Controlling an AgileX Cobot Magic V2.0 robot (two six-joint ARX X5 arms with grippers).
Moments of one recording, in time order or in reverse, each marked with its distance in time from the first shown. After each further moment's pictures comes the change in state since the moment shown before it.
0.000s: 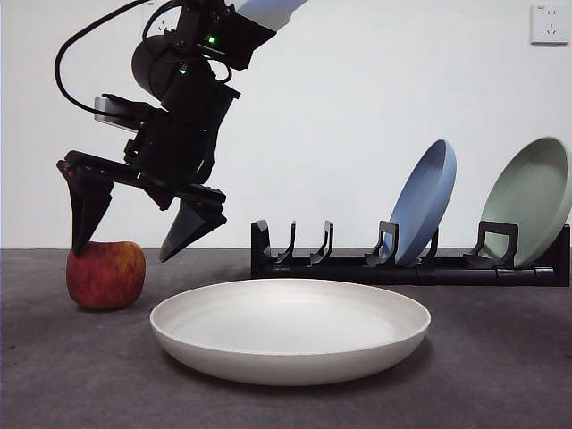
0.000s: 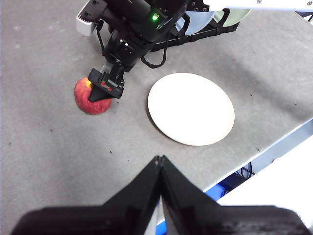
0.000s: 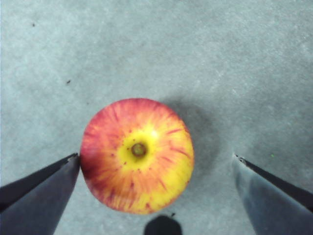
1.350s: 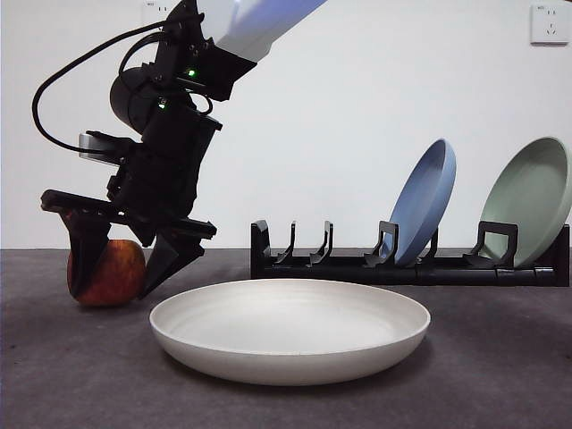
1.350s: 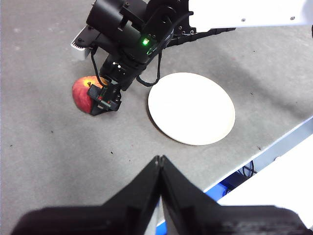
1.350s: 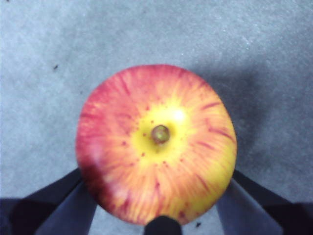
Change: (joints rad) left arm 0.000 0.000 0.000 0.000 0.000 0.015; right arm 0.029 0.064 -0.002 0.014 0.019 0.091
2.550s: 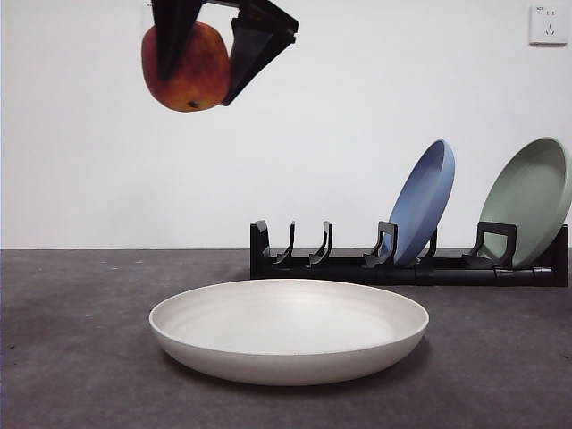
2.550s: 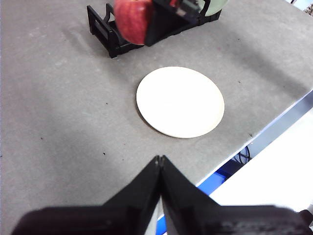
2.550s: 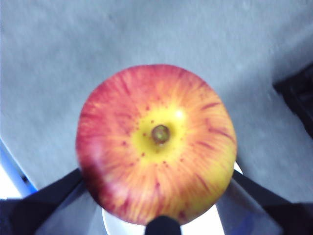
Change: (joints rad) left arm 0.000 0.000 0.000 0.000 0.056 0.081; right arm 0.001 -0.453 -0.002 -0.523 0.095 -0.139
